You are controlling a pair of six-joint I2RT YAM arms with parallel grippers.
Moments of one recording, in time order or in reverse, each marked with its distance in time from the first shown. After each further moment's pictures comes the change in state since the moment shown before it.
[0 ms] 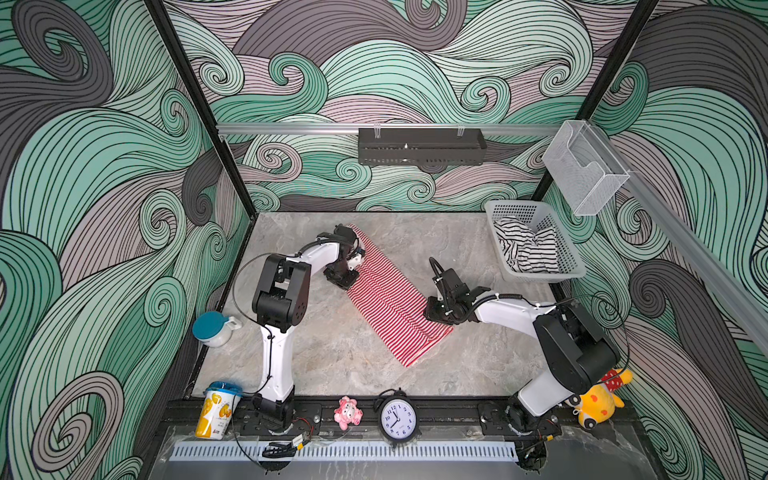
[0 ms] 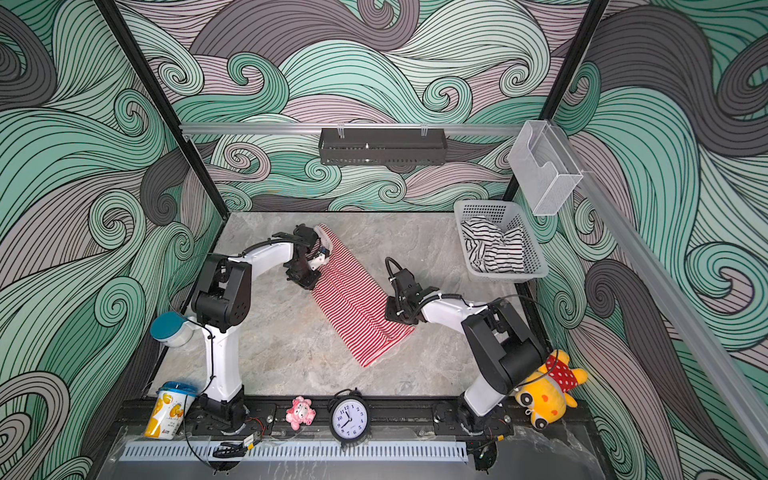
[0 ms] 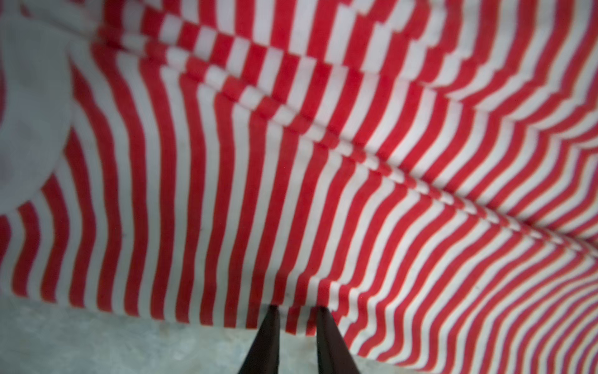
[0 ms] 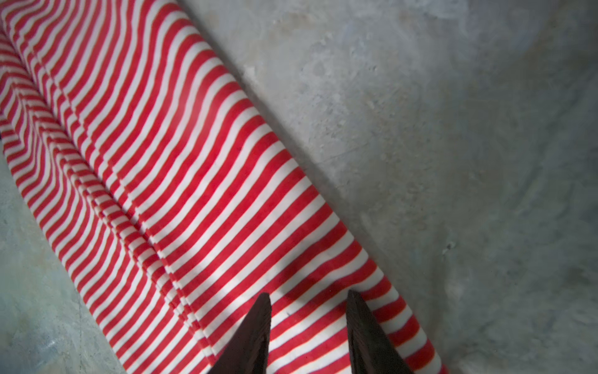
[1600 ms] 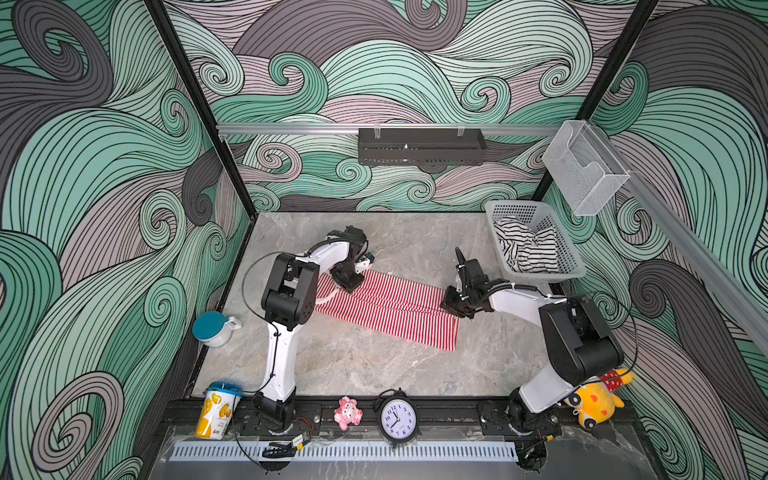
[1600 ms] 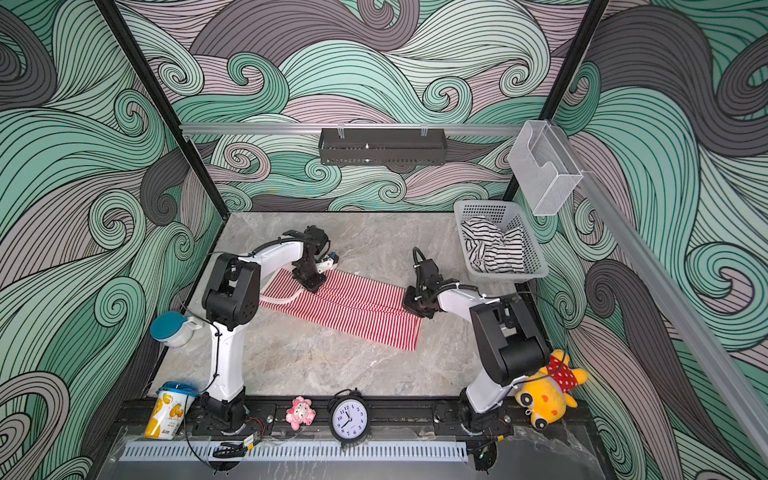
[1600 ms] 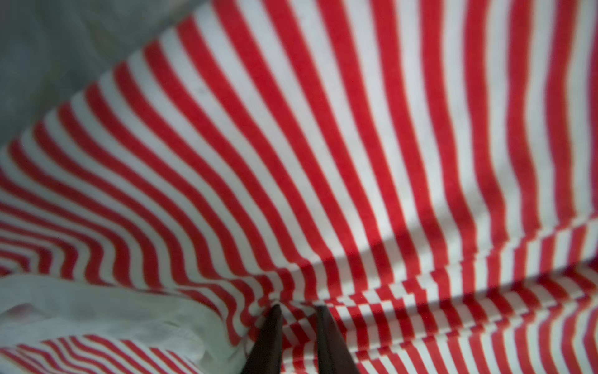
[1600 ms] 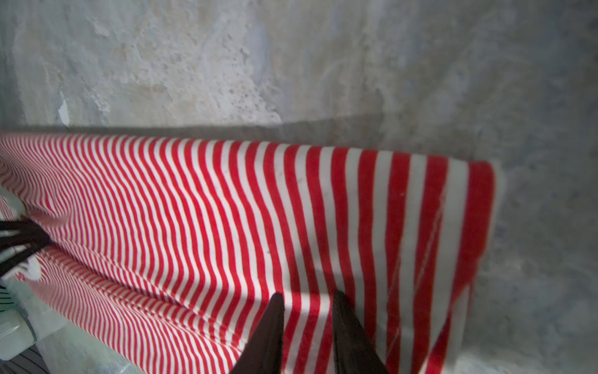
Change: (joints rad) left arm -0.050 0.087 0.148 -0.142 -0.058 0.107; right arm -0.231 0.010 0.008 -0.035 -0.100 0.027
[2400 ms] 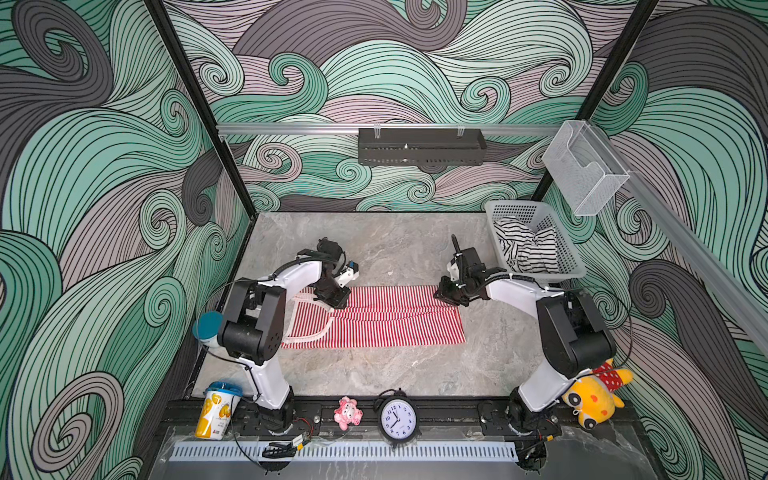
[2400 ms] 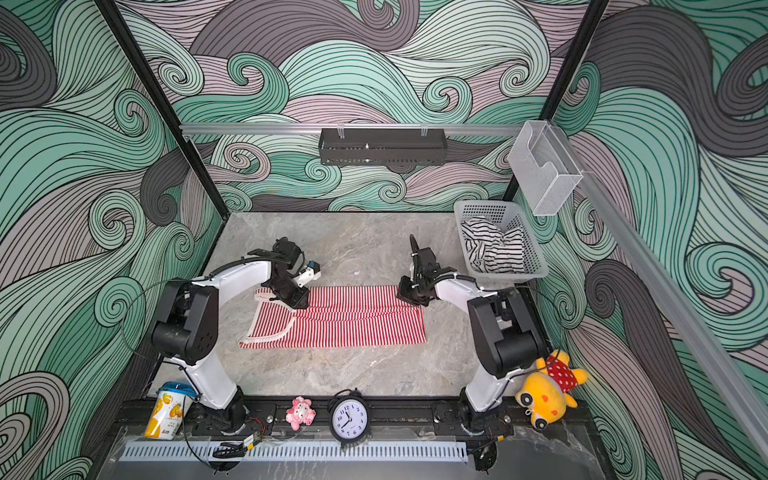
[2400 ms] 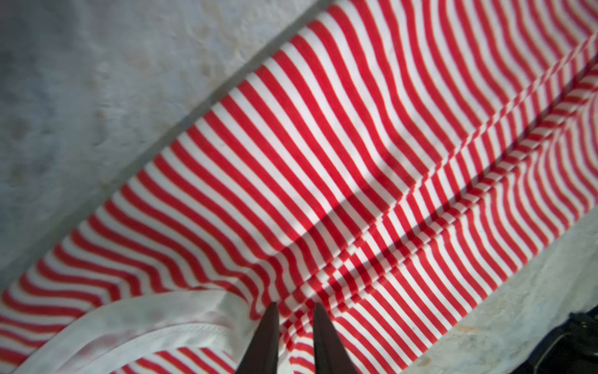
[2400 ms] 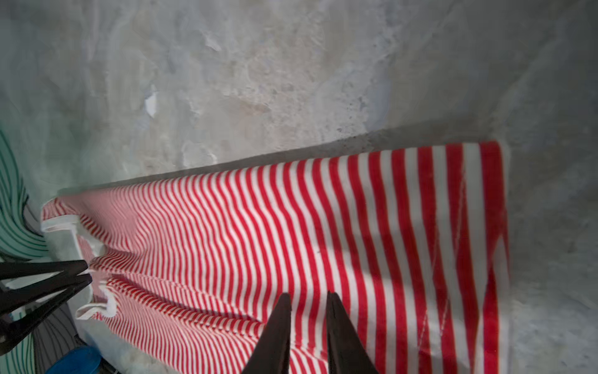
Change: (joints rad) left arm 0.056 -0.421 -0.557 0.186 0.254 -0.064; right arm -0.025 0.096 0.160 -0.045 -0.108 -0.143
